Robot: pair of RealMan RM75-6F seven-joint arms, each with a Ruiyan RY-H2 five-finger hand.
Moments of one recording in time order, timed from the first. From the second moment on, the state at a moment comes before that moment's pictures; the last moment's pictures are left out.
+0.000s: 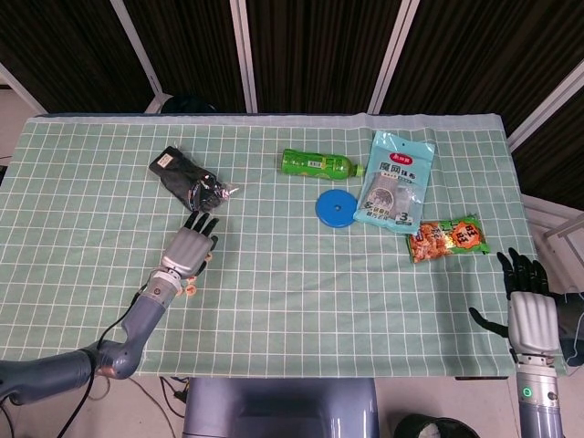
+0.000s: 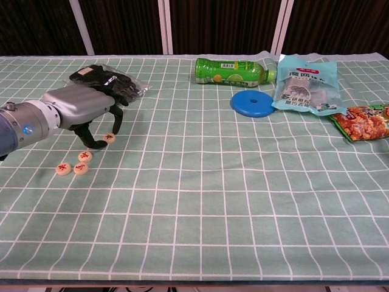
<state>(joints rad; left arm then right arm) -0.79 -1.63 -0.13 -1.28 1.03 0.88 0.66 0.10 -1.38 0.15 -1.41 -1.41 1.51 -0.06</state>
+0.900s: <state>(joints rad) -0.79 -1.60 -0.13 -1.34 1.02 0.92 0.67 0.09 -1.39 0.16 -1.42 -1.39 1.52 -0.06</state>
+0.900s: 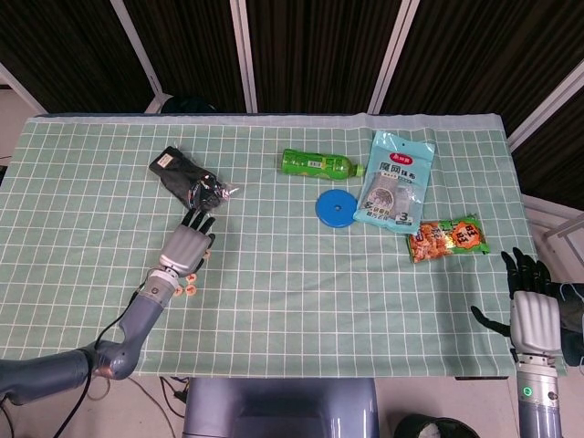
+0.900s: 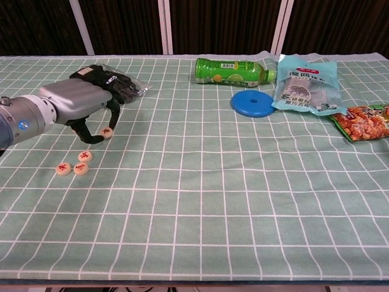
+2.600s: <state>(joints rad) -0.64 -1.40 0.06 -1.47 1.33 0.98 0.50 0.09 -1.38 0.17 -1.43 -1.38 1.52 -0.07</state>
